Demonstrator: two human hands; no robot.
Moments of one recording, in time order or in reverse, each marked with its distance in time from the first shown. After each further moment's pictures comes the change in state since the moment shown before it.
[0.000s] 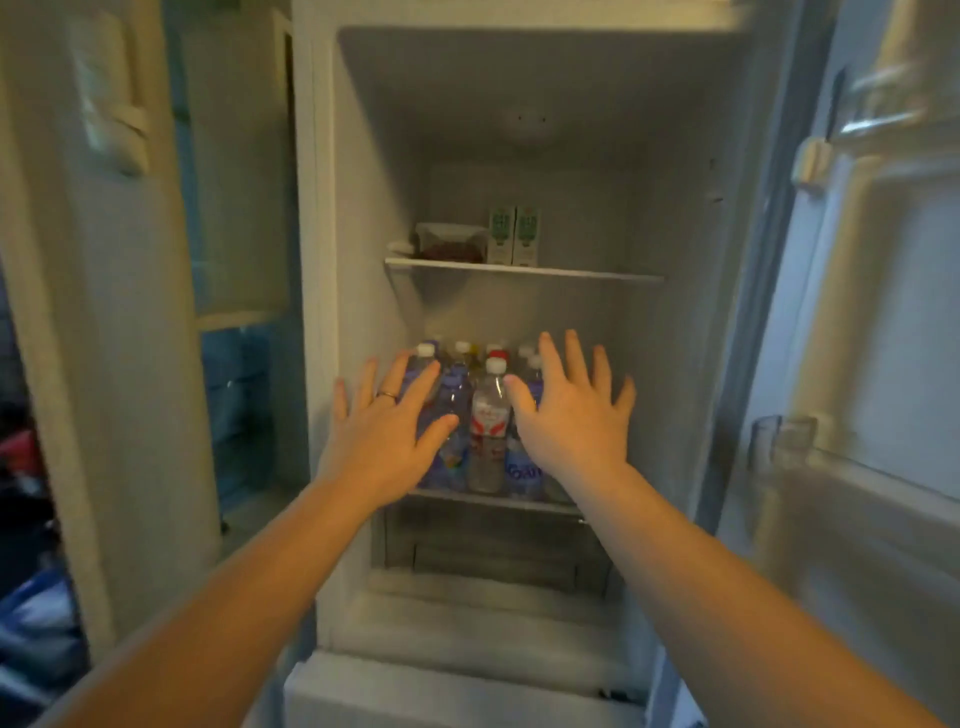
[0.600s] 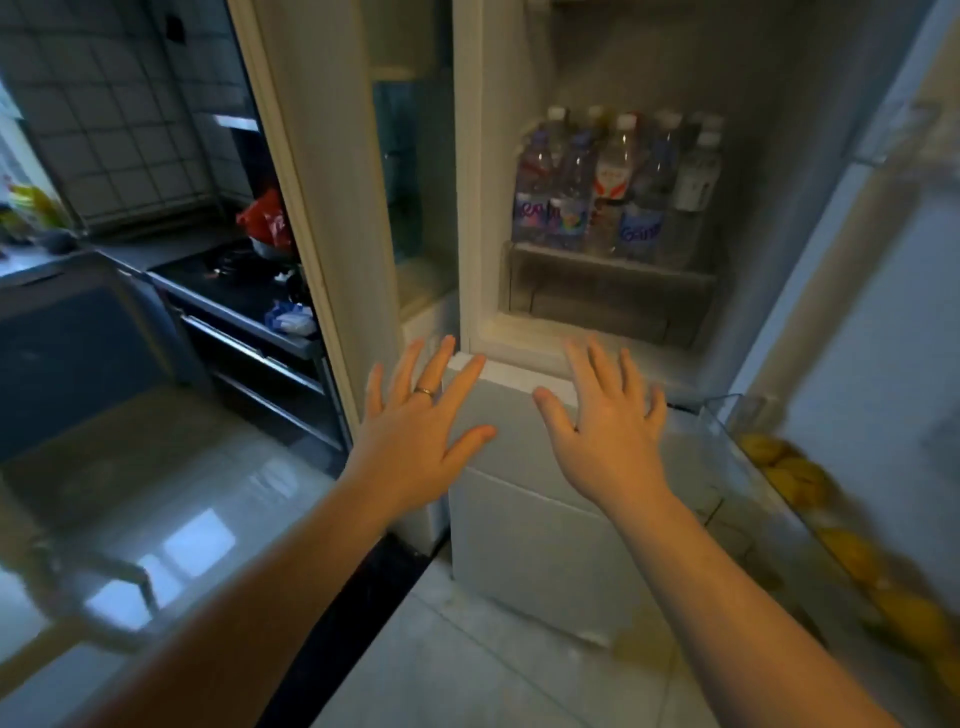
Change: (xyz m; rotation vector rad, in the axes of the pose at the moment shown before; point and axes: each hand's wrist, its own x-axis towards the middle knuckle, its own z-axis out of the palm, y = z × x) left_hand -0.350 0.023 -0.046 0.110 -0.332 -0.112; right_hand -0.319 -0.002 -0.003 0.245 -0.394 -0.123
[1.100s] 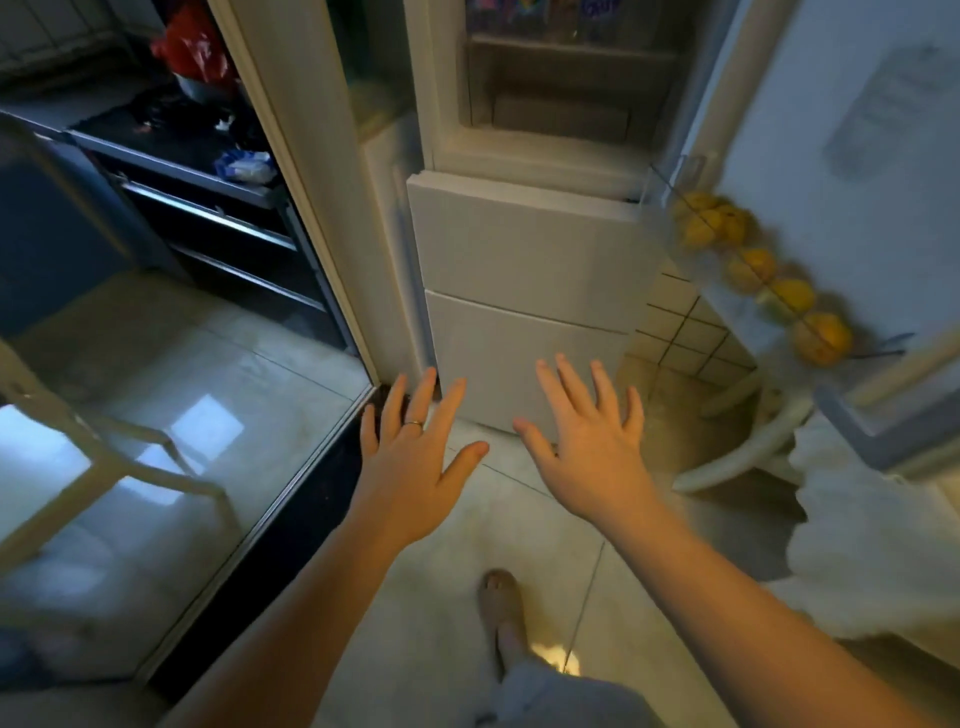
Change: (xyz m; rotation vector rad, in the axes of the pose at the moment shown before) left_hand -0.256 0.085 0.061 -0.206 -0.284 -0.127; right_hand -0.265 0.037 0.032 -0.129 -0.327 0.055
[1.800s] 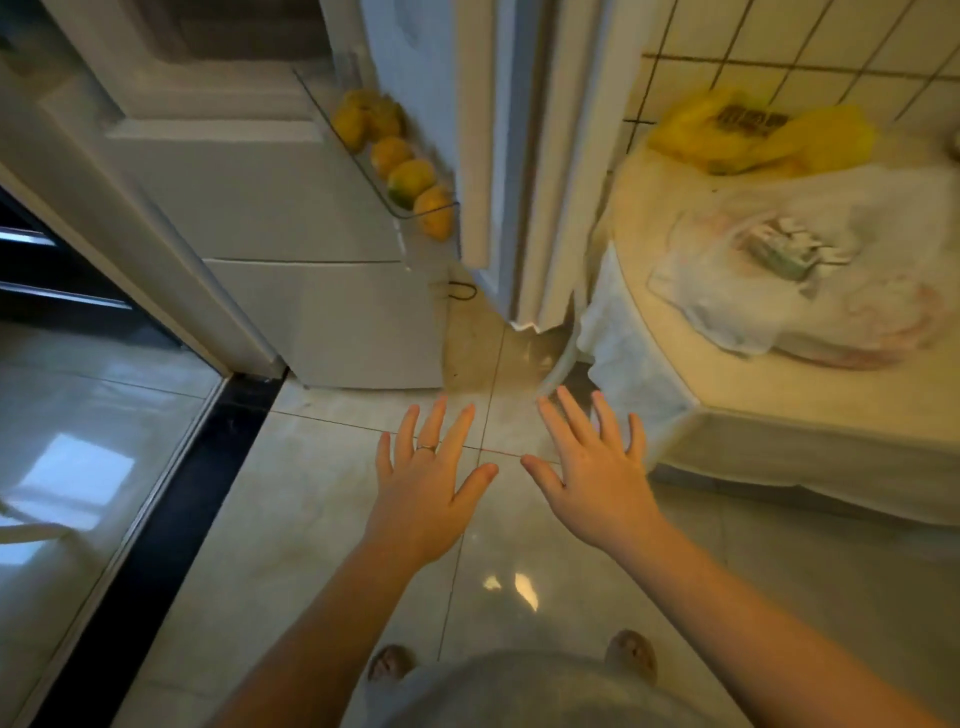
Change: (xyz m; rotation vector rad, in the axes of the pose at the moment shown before) left_hand -0.081 0.300 0.149 -0.061 -0.300 0.177; right_hand -0.217 0.295 -0.019 -0.058 -0.118 0.264
